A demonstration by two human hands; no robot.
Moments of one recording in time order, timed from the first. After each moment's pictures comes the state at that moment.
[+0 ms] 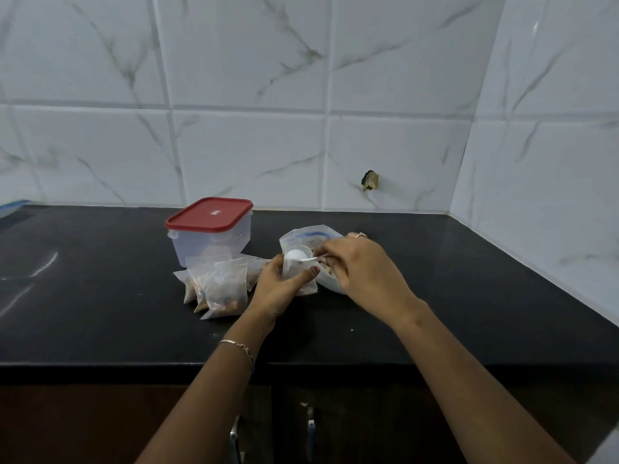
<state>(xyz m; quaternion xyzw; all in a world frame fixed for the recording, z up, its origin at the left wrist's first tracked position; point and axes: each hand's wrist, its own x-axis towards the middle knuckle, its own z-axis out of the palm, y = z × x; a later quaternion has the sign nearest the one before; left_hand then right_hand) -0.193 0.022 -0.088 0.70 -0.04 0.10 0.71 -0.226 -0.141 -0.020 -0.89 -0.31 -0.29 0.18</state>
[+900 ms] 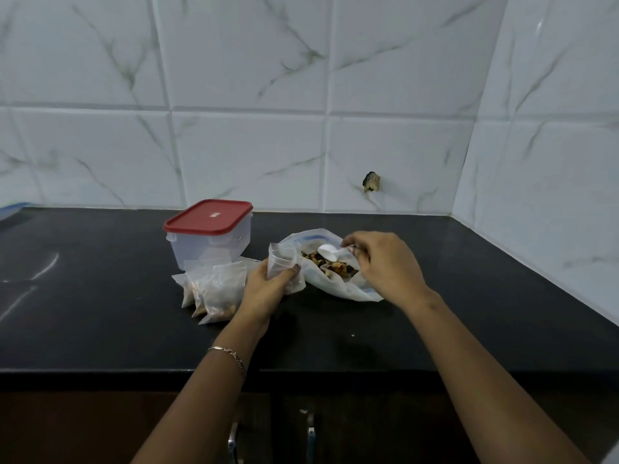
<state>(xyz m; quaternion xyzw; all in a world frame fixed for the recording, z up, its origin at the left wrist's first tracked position) -0.196 0.030 -0.080 0.66 0.02 0.09 0.74 -0.192 -0.168 -0.025 -0.91 -0.20 -0.28 0.22</state>
